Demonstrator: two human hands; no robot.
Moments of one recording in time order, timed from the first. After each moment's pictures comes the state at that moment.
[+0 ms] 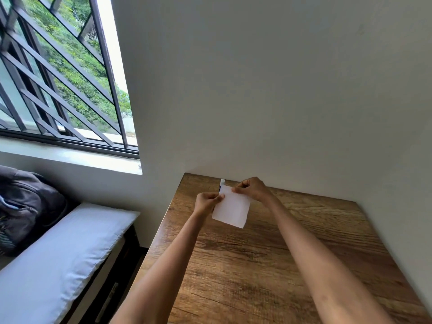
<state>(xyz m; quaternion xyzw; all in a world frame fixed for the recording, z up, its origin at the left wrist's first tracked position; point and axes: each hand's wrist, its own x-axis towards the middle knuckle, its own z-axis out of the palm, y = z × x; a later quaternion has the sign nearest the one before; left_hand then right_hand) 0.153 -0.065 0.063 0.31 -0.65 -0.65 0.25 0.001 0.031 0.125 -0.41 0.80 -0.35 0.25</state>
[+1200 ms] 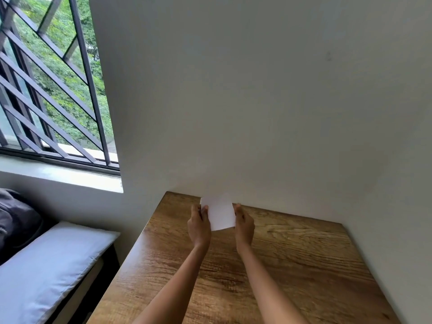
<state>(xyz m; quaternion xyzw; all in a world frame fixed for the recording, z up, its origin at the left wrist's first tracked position) 0.085 -0.017 0.054 0.45 -0.63 -0.46 0.43 0.006 0.053 0.056 -0.17 0.75 -0.64 0.10</state>
